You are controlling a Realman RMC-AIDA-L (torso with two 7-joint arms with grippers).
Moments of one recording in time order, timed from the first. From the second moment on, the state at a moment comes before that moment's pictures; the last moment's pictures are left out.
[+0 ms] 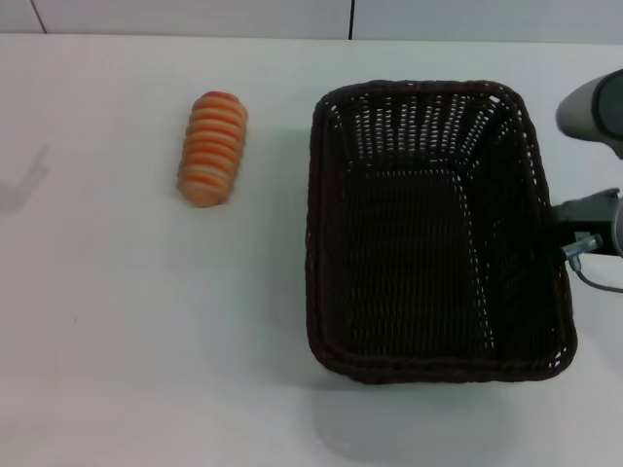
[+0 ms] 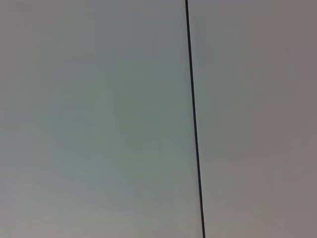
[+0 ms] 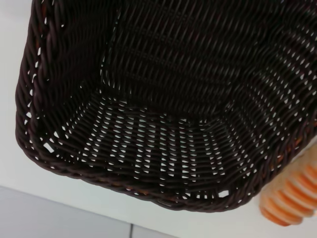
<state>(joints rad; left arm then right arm) 0.16 -2.06 1.11 1.20 0.82 1.00 -0.97 0.13 2.07 1.29 1.88 -2.92 1.24 -0.01</state>
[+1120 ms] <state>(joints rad) 0.20 -2.07 1.07 1.19 0.82 1.05 -0.98 0.21 2.07 1.66 1.88 -2.53 1.30 -1.04</state>
